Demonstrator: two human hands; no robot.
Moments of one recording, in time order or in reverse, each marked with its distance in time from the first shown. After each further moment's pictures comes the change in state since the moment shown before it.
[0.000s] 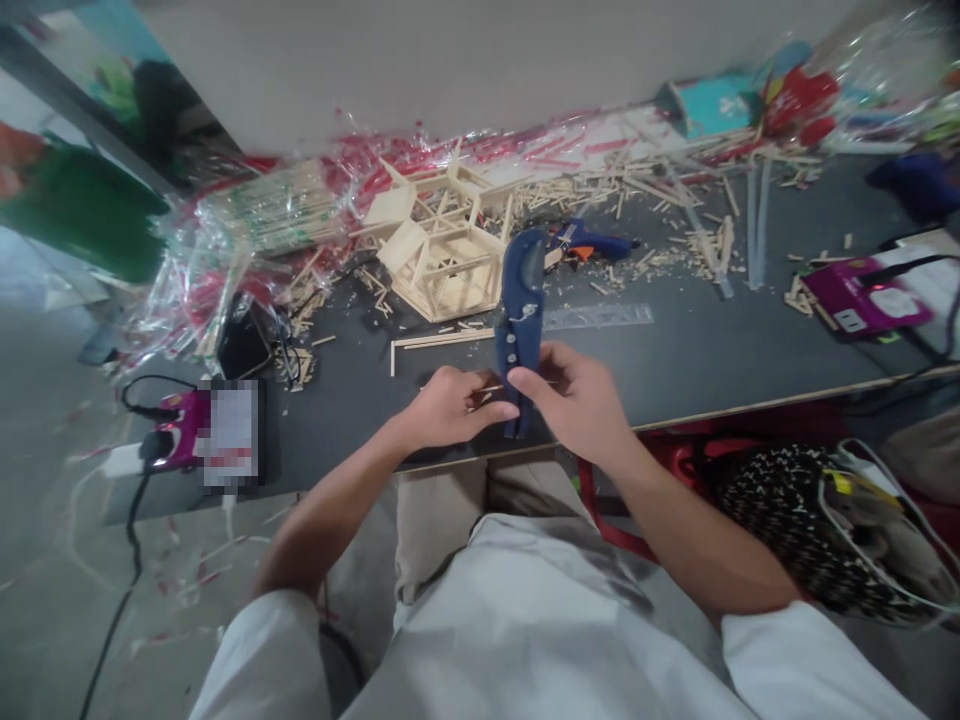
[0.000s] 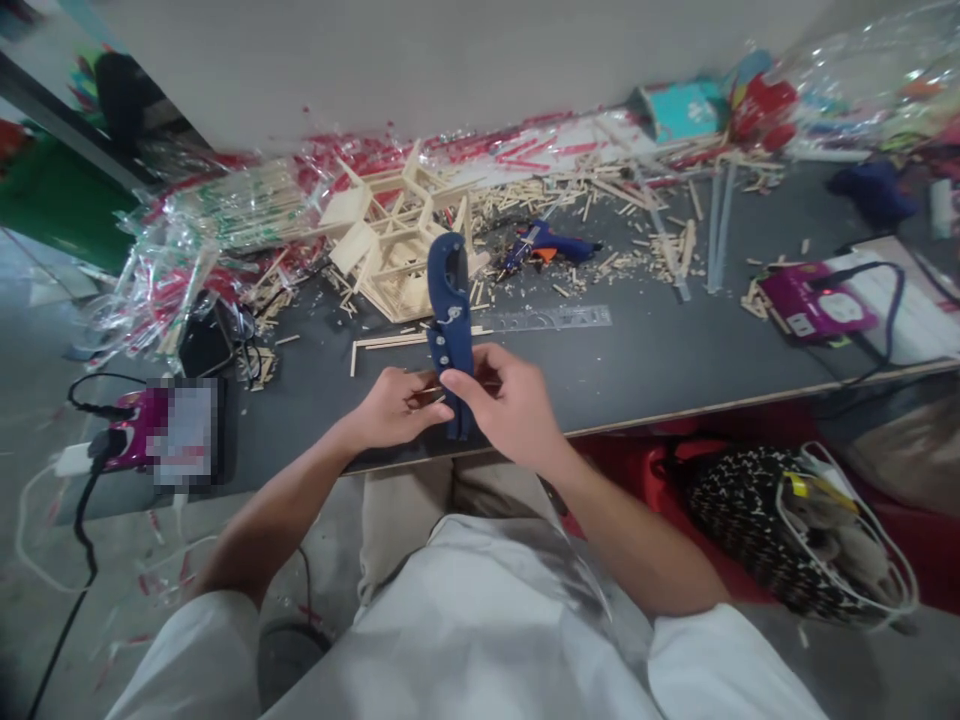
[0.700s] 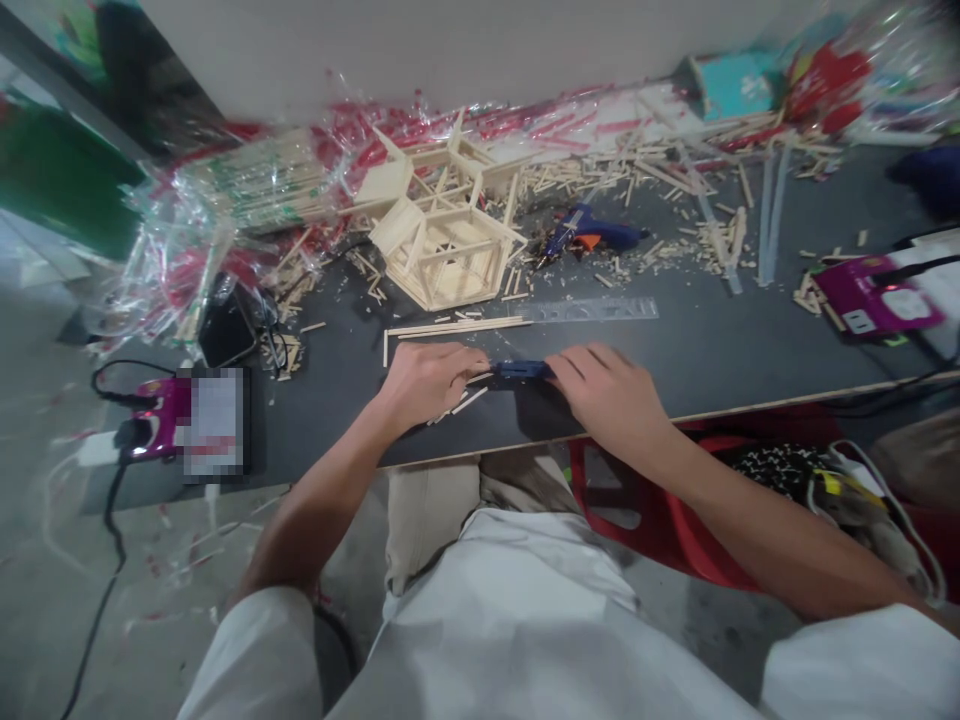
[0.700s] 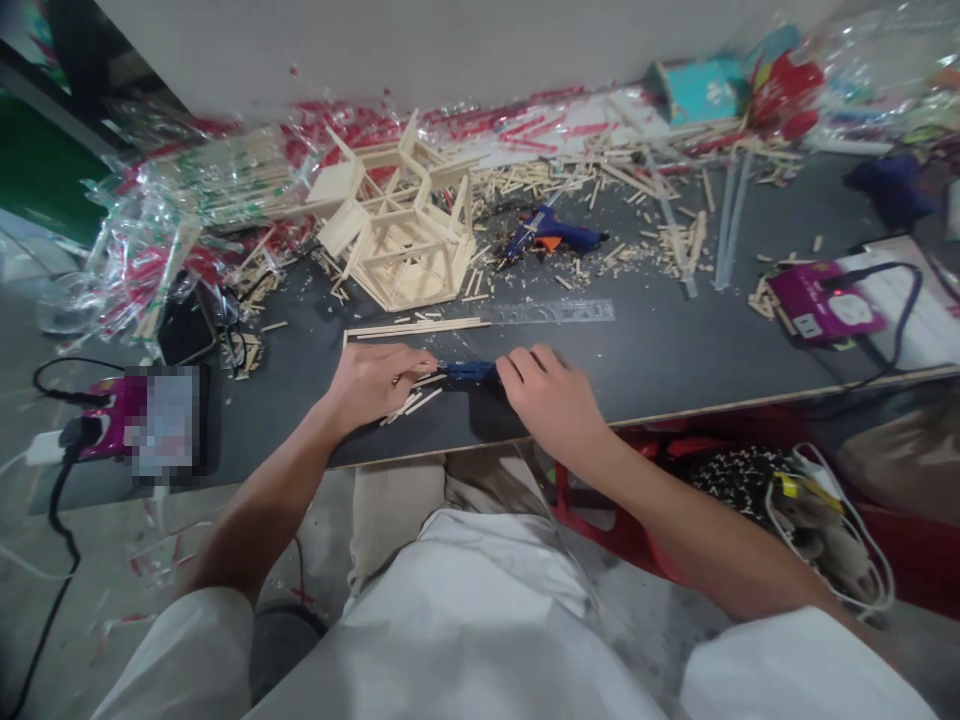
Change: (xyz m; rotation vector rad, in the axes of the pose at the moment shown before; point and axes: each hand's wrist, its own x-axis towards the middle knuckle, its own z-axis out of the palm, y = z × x) left_hand -0.003 -0.027 -0.007 0.445 0.279 0.297; right_hand -0.001 0.030 -0.050 -1.441 -0.129 -0.606
